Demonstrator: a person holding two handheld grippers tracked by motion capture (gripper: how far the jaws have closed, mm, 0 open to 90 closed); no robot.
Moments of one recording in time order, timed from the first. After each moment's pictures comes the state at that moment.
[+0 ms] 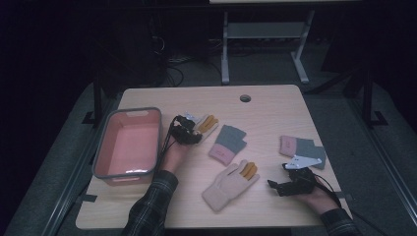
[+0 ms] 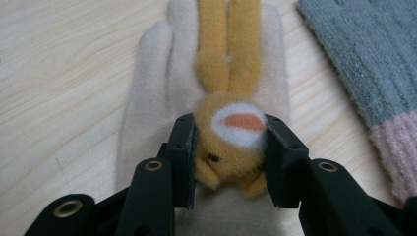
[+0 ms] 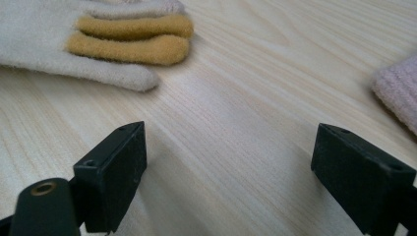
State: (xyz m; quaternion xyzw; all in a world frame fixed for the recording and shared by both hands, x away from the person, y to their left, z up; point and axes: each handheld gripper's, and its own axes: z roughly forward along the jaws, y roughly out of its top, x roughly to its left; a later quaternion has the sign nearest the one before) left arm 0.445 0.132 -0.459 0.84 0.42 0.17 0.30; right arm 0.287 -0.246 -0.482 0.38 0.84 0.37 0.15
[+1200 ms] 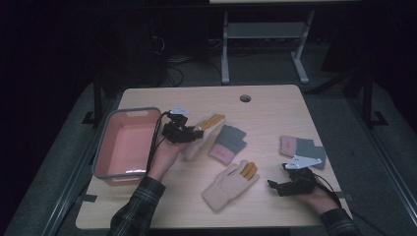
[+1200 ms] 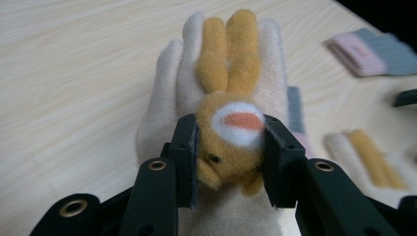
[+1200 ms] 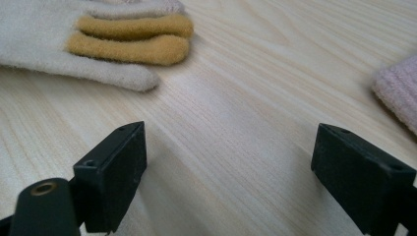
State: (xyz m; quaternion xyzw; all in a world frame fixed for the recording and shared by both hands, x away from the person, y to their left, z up) left arm 0.396 0.145 -0.386 0.81 0.41 0.08 0.41; right arm 0.287 -0.246 -0.482 0.38 0.84 0.37 0.15
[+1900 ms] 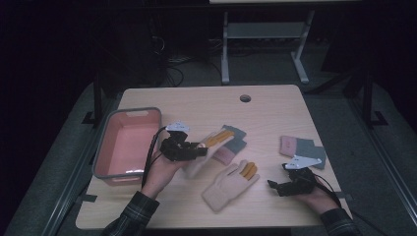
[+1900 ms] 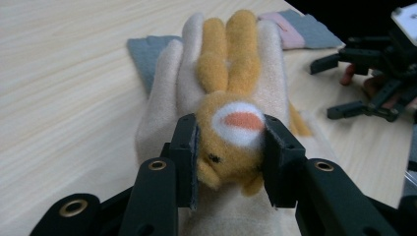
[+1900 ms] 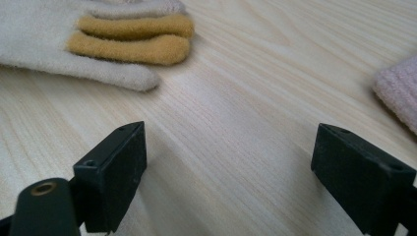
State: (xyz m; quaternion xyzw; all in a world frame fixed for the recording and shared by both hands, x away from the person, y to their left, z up) left arm 0.342 0.143 -0.385 0.82 0.36 0.03 0.44; right arm 0.287 -0.246 -0.482 0.38 0.84 0.37 0.15
